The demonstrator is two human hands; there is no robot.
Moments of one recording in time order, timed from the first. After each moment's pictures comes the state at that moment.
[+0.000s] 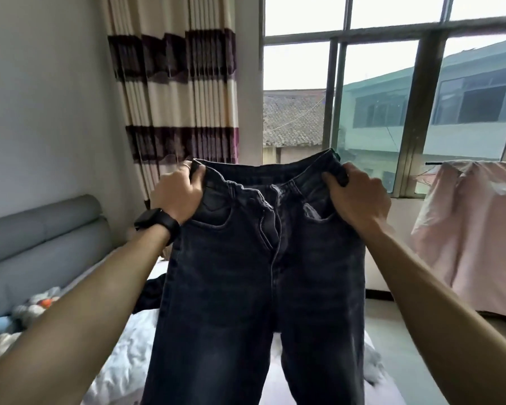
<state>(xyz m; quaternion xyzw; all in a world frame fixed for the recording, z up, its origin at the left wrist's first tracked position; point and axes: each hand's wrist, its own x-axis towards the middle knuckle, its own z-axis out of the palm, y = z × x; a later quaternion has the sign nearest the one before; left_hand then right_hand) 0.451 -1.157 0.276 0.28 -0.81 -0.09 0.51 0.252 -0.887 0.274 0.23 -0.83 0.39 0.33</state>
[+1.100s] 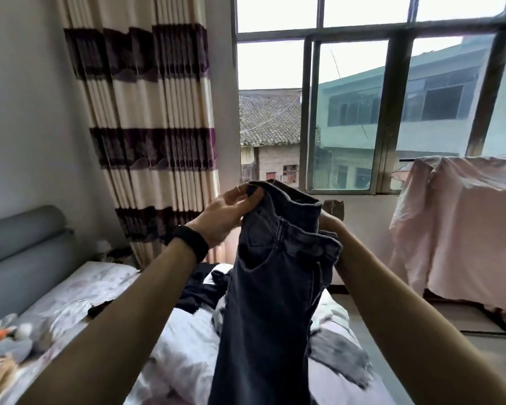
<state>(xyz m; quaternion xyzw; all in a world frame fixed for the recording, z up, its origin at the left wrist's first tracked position) 0.374 -1.087 0.269 -0.02 -0.69 -0.69 0.21 0.277 -0.917 0.269 0.42 -0.67 0.60 -0.13</state>
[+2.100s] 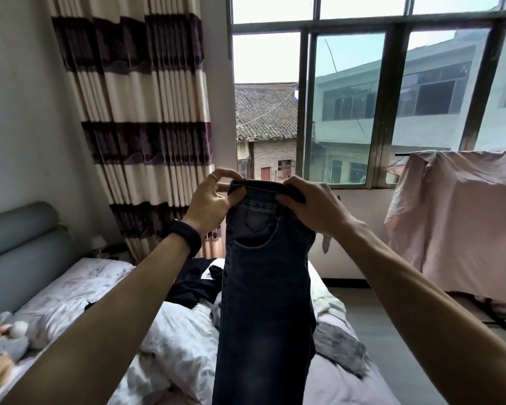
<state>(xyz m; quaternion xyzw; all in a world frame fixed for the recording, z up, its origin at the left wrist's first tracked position) 0.369 -1.127 0.261 0.03 -0.78 -0.50 0.38 0.222 -0.934 0.252 0.51 -0.75 0.35 0.23</state>
